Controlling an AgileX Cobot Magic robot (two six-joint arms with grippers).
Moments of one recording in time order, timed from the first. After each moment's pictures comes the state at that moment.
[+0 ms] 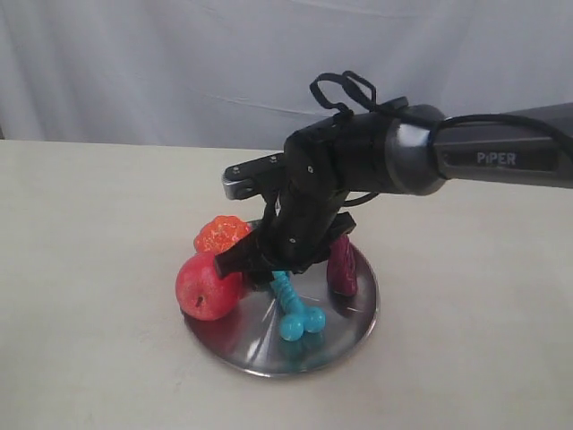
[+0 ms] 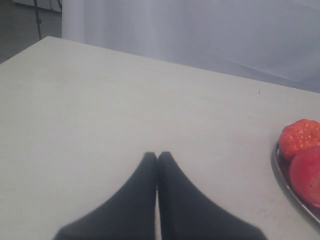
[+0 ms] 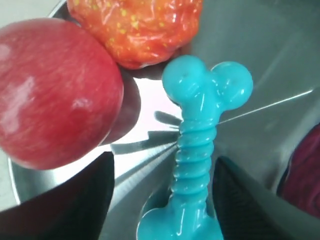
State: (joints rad) left arm 0.07 0.00 0.00 -0.01 0.35 -0.17; right arm 0.27 2.05 -1.46 -0.02 0.70 0.16
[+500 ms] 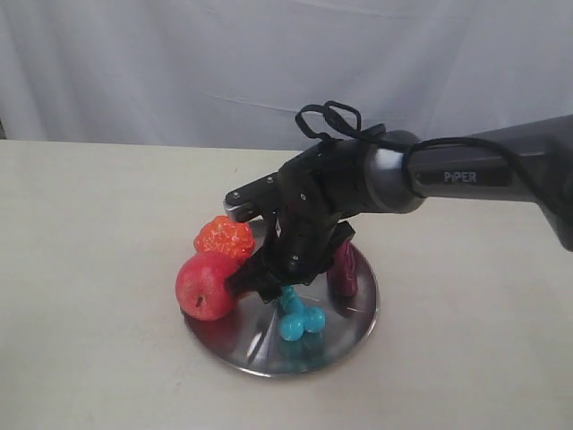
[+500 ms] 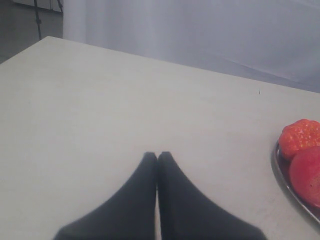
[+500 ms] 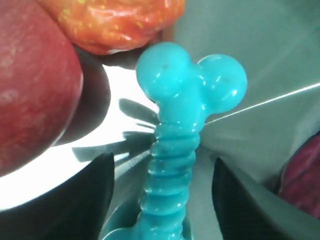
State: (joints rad) left arm 0.07 0.00 0.00 -0.01 0.35 -0.17; right arm 0.27 2.12 -1.46 -0.12 0.67 0.16
